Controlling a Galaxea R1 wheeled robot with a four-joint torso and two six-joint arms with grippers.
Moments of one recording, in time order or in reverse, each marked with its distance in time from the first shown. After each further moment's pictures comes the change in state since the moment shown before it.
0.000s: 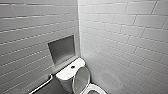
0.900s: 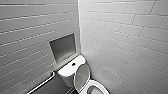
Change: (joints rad) left arm -0.028 0.086 -0.095 -0.109 0.122 -0.012; right arm 0.042 0.042 -0.002 -0.020 -0.226 -0.071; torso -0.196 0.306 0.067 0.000
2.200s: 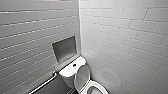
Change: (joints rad) left arm -0.014 0.018 -0.007 -0.002 0.038 0.001; right arm 0.021 0.017 0.000 -0.006 -0.051 -0.004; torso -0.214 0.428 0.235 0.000
